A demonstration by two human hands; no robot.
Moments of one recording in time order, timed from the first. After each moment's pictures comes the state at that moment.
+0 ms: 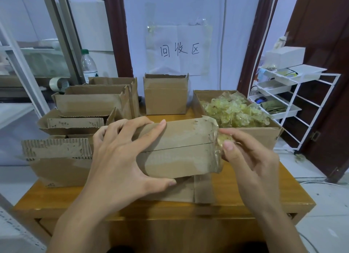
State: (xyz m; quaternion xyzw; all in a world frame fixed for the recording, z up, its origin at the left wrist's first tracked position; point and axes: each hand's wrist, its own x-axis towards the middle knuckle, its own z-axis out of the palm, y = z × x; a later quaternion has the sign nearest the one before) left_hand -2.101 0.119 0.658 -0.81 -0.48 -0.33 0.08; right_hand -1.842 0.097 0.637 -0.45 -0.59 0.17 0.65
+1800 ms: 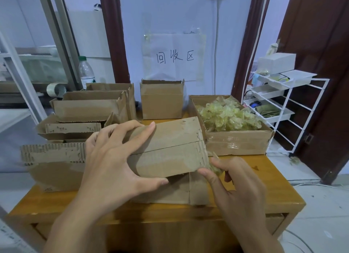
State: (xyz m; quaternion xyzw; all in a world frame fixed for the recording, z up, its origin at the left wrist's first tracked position) left_hand -2.105 0.116 0.659 -0.79 -0.50 -0.34 0.06; right_hand -1.847 0.088 0.602 -0.44 -0.68 -0.15 0.56
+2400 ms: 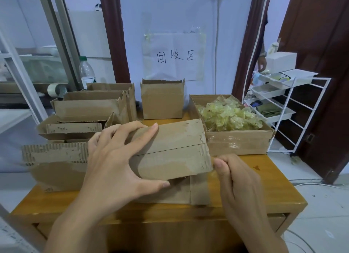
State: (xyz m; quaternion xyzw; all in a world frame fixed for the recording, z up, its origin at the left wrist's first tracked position) left_hand -2.105 0.115 0.659 -0.80 -0.48 -0.35 0.06; right_hand -1.847 0.086 0.609 -0.51 -0.68 -0.06 0.52
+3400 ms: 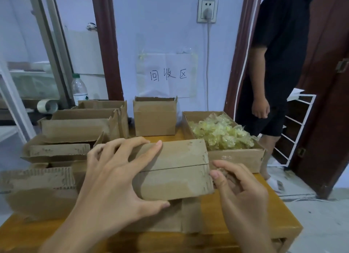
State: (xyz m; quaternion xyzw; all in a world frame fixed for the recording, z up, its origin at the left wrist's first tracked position) left_hand -2.088 0.129 0.675 -0.83 -0.48 -0.28 0.10; right_hand -1.833 0.103 0.625 -0.49 -0.58 0.03 0.65
